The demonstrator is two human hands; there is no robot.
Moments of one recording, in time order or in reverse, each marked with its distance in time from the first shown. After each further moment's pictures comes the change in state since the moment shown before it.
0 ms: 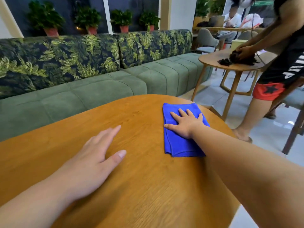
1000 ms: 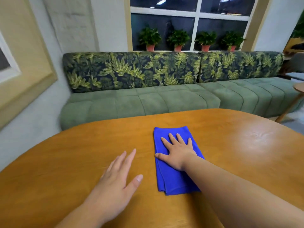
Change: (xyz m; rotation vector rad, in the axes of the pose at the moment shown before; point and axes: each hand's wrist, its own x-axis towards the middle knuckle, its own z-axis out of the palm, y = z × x) left_hand -0.283 -0.123 -0.061 0.032 0.260 -0.408; right_hand -0.176 -0.361 0.043 -0.091 -0.037 -0.573
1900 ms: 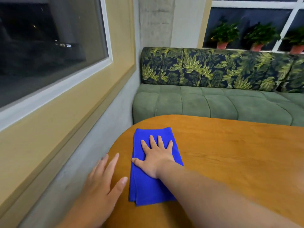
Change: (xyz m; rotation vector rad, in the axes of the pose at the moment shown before) left_hand -0.173 -0.202 -0.116 -0.022 0.289 -0.472; right_hand -0.008 -0.381 0.019 -0.045 -0.049 -0.429
